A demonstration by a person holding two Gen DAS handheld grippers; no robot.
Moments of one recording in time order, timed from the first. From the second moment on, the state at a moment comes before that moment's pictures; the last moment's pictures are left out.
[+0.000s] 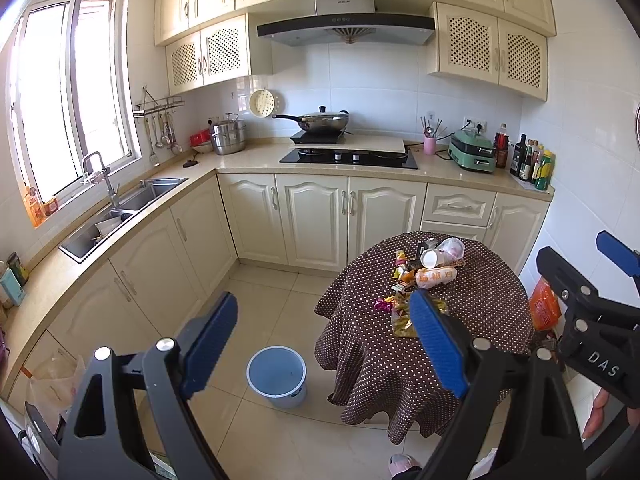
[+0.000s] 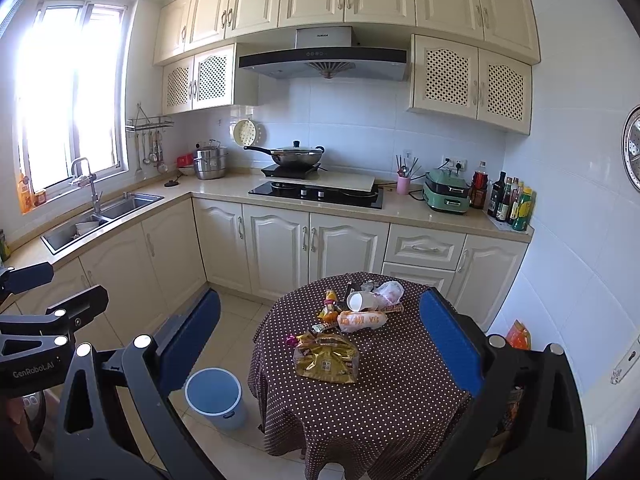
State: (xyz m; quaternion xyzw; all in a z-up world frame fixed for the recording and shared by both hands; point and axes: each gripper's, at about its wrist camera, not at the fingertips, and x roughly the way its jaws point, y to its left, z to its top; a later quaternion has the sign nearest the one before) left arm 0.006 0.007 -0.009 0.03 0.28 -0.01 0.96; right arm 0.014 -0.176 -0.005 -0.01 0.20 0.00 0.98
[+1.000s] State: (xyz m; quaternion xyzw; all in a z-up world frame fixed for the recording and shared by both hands) left arm 0.021 0.023 -0.013 0.03 0.29 -0.01 0.96; right arm 0.029 -0.160 -0.008 -0.02 0.21 0.00 0.98
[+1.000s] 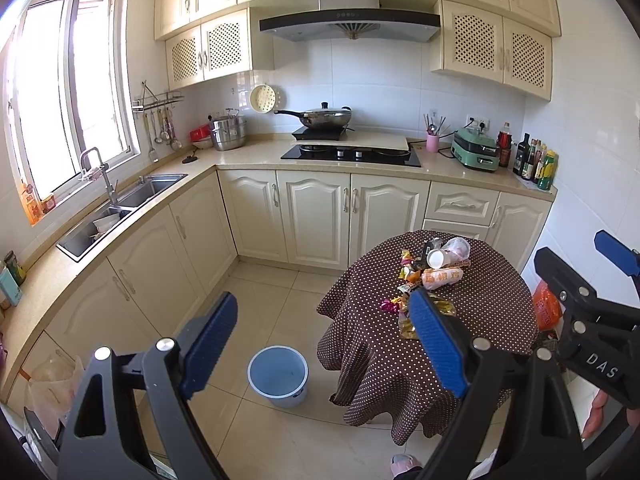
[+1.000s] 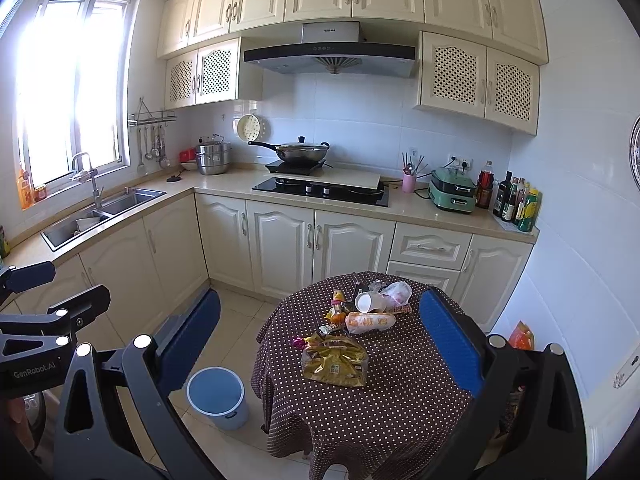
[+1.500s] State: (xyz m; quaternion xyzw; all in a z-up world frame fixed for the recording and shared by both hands) left arm 0.048 0.023 -0.024 0.02 0.31 -0.02 0.95; right arm 0.051 -0.162 -0.025 -0.01 0.22 0.00 0.97
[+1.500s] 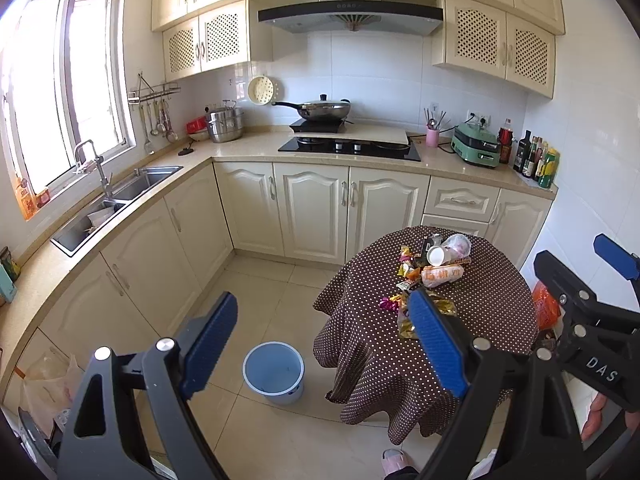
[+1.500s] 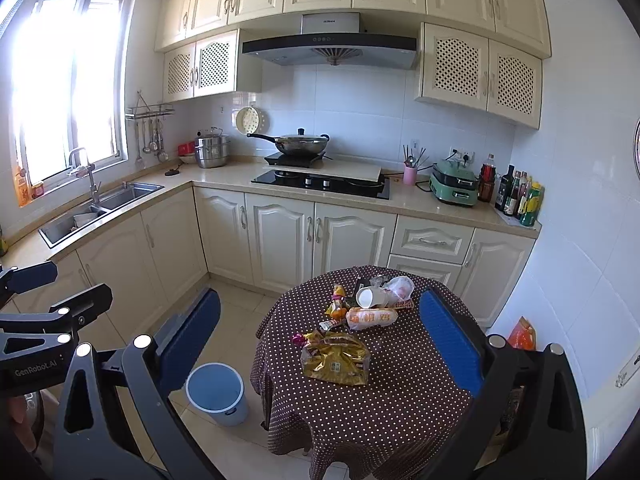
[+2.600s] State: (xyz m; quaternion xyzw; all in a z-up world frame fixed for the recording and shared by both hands) left arm 0.338 -0.161 -0.203 0.00 0.53 -0.07 0.84; right arm 0.301 -0.360 -0.188 0.05 0.43 -0.02 0.90
